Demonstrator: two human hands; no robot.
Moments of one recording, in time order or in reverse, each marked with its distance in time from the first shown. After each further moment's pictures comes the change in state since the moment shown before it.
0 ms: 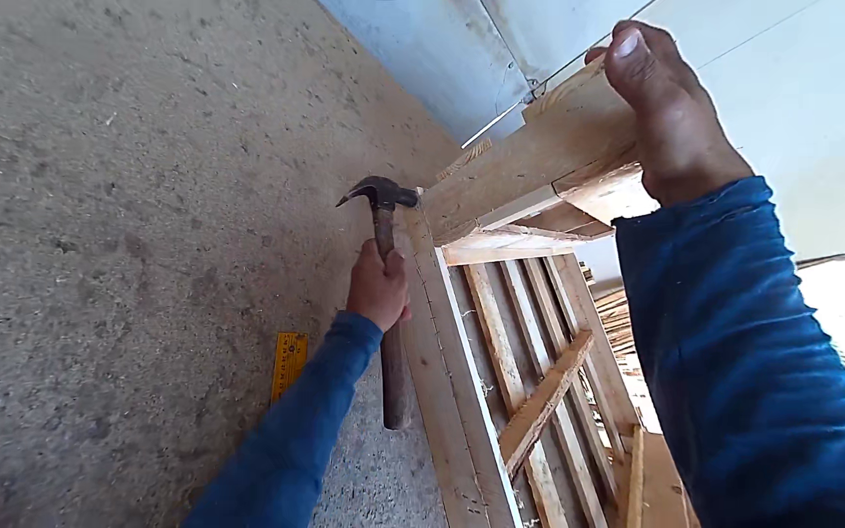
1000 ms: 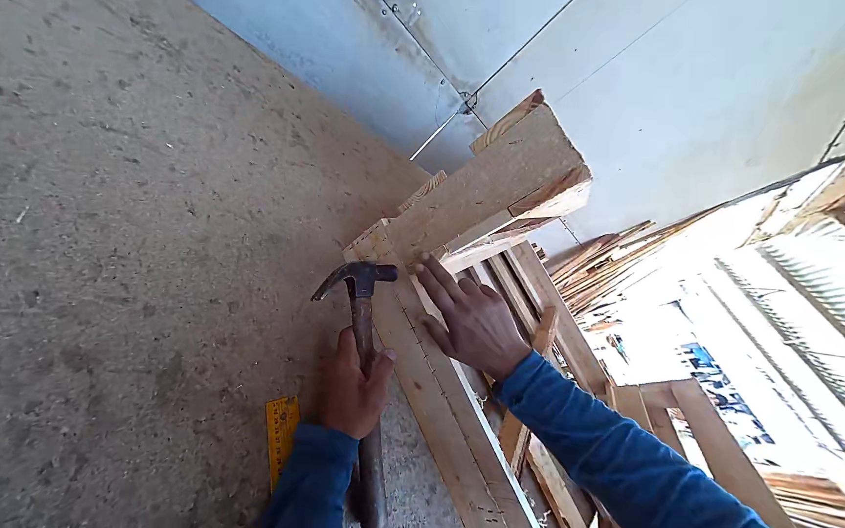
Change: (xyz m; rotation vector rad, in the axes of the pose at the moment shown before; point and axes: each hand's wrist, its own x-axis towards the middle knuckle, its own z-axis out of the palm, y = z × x) left_hand 0.004 -0.090 -0.026 0.096 -0.257 0.077; right_hand -0.151 0.054 0.157 -0.808 -0.115 -0.396
